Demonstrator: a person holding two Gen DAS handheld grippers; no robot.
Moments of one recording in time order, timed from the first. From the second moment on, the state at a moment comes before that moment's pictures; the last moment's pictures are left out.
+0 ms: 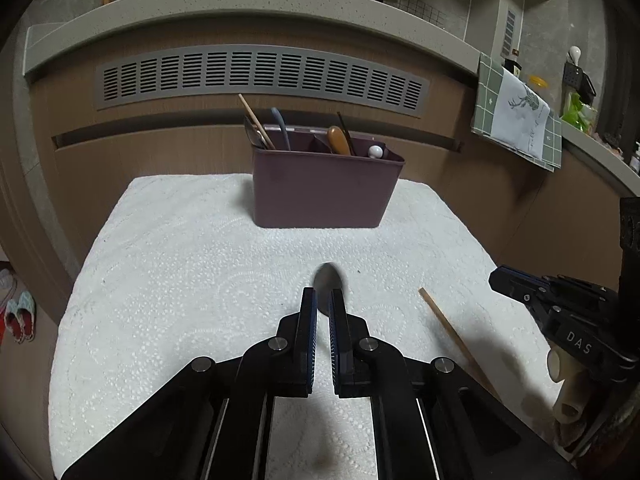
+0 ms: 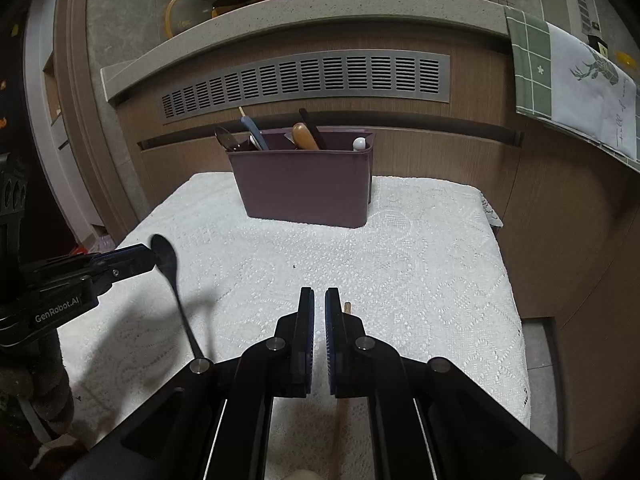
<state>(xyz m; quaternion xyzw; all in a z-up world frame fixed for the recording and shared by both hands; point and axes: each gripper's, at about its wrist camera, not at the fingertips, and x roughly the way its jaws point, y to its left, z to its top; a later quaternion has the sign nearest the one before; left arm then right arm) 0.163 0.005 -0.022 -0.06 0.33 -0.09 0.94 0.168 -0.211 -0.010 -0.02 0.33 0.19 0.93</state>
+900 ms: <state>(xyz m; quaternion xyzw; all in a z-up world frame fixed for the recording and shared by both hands) 0.255 -0.042 -0.094 -0.06 0.46 -0.12 0.88 0.203 -0.212 -0.074 -0.05 0.44 0.19 0.88</state>
